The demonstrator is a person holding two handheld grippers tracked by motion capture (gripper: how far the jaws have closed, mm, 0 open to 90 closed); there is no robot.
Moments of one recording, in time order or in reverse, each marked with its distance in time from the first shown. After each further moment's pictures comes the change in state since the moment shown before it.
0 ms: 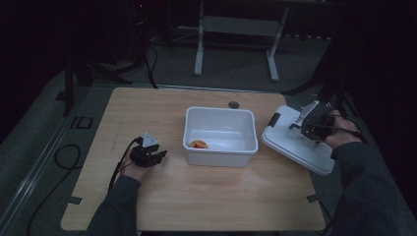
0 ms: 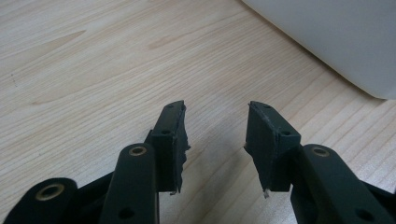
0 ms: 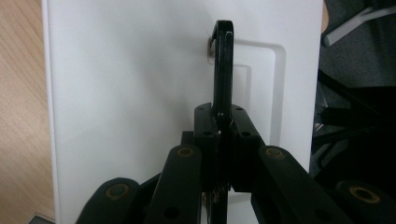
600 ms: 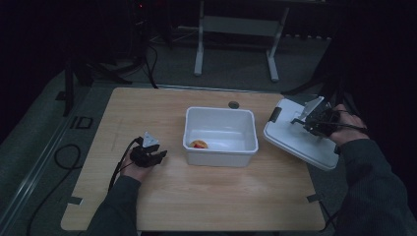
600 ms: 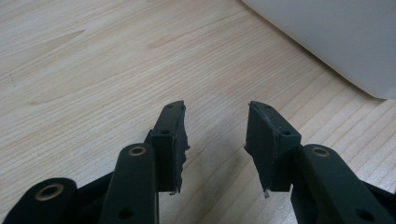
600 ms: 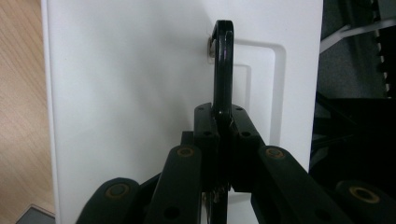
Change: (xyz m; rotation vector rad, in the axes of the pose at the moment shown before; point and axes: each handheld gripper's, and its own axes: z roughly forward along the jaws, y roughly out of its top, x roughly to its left) left arm 0.000 0.000 0.001 0.000 -0.002 0.000; right arm -0.003 0.004 -0.027 -0.036 -0.043 -0.045
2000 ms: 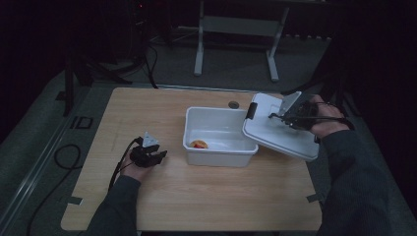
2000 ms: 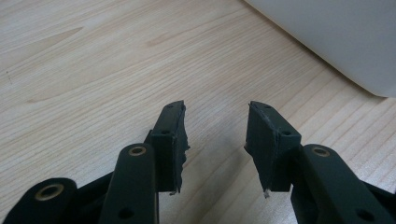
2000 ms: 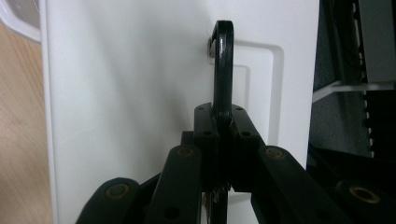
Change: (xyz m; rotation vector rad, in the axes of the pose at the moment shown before) left arm 0.001 -0.001 0.001 0.005 -0.008 -0.001; right arm 0.018 0.062 -0.015 -0.104 0.012 -0.153
